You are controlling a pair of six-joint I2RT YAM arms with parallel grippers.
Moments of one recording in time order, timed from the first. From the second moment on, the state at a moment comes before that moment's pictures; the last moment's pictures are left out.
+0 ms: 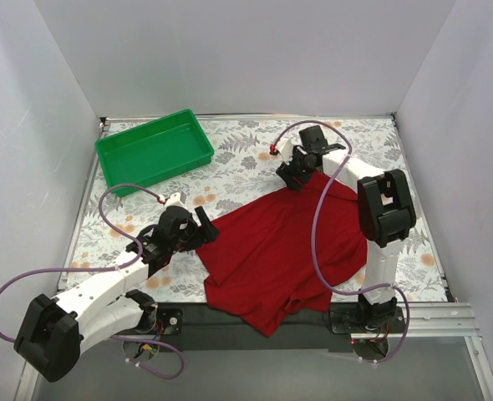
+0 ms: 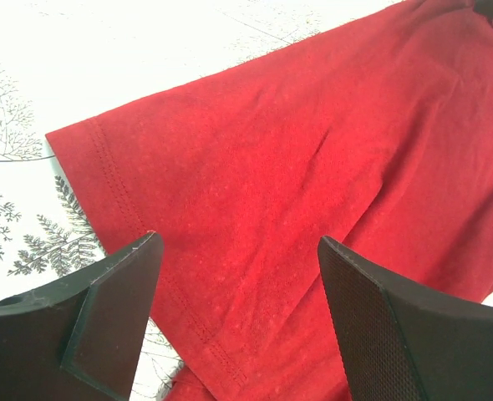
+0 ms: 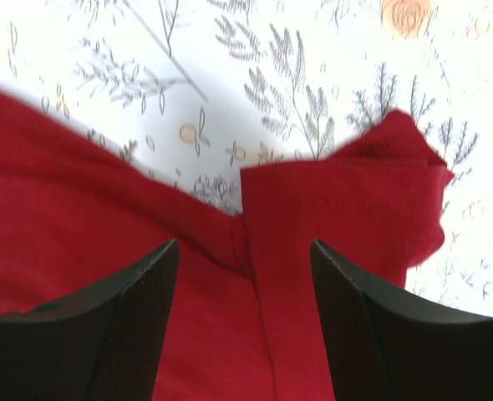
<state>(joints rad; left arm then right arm) -0.58 0.96 0.46 -0.20 -0.10 -0.82 0.35 1.99 1.45 -0.46 -0.31 -0.67</state>
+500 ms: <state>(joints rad) -0.58 0.95 0.46 -0.21 -0.11 -0.82 0.39 2.09 1.54 -0.46 -0.27 -0.60</state>
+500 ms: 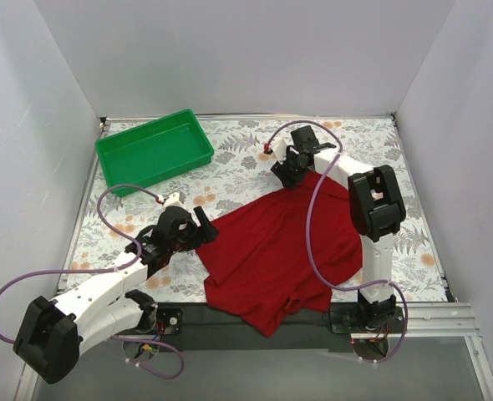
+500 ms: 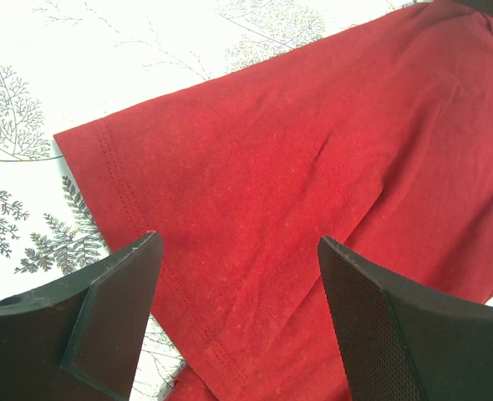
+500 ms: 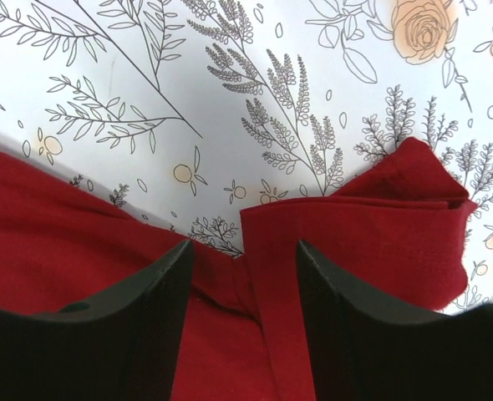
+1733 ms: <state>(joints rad) -0.58 0.98 0.42 -0.21 -0.20 -0.86 0.28 1.98 1.61 -0.46 -0.32 -0.56</state>
